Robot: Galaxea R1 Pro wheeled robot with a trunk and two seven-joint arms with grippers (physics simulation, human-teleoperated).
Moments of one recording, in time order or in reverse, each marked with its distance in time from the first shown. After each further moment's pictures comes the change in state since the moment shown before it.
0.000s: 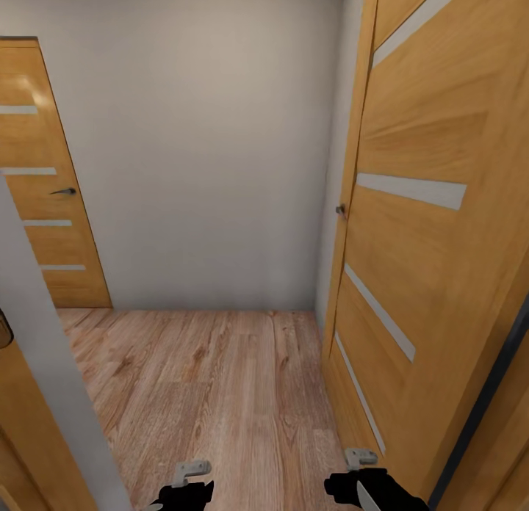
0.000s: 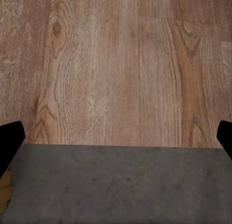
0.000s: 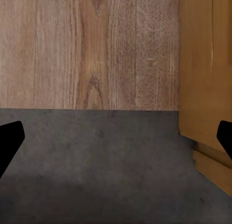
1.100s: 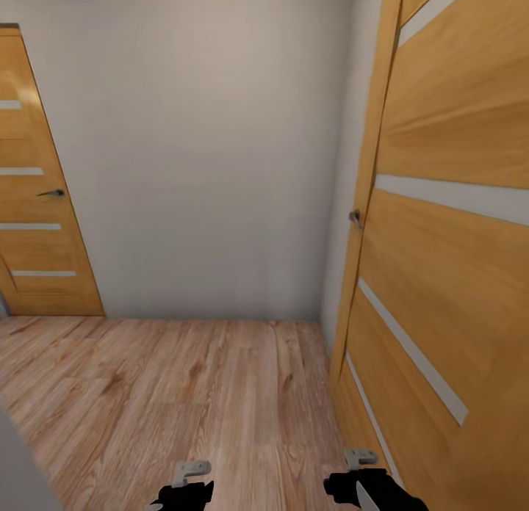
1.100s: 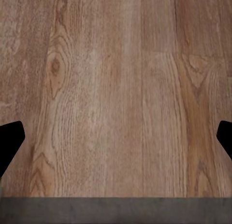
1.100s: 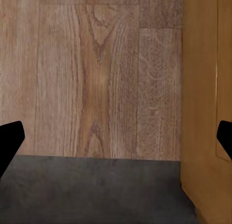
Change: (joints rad) left arm 0.000 0.001 0.000 0.000 0.000 0.000 0.000; right arm 0.001 0.003 0.001 -0.001 0.000 -0.002 -0.002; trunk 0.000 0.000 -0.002
